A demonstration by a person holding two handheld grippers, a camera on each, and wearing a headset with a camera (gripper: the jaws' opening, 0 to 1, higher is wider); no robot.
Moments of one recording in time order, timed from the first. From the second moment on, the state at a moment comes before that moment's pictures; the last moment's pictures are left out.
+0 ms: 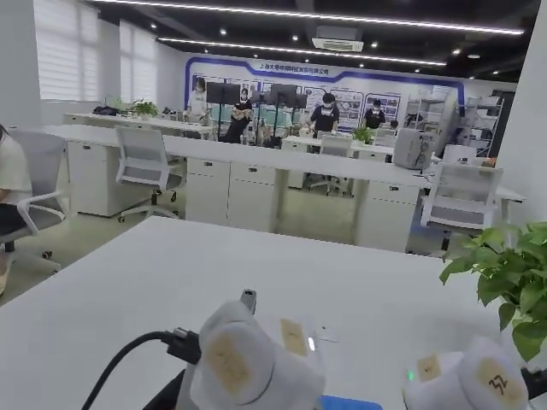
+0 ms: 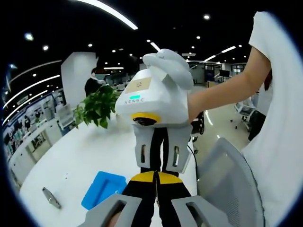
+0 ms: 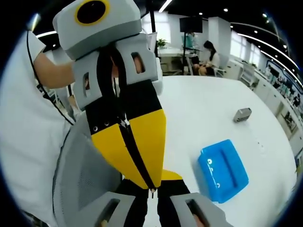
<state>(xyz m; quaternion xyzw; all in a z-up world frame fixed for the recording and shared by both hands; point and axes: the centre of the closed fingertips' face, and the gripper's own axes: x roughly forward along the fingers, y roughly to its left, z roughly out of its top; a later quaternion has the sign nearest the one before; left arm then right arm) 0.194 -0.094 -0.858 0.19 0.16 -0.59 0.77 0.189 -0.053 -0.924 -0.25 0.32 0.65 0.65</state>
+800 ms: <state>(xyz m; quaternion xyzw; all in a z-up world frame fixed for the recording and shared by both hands) 0.193 -0.063 -0.902 0.18 0.20 -0.56 0.78 0.182 -0.065 -0.958 -0.31 0.34 0.65 0.60</state>
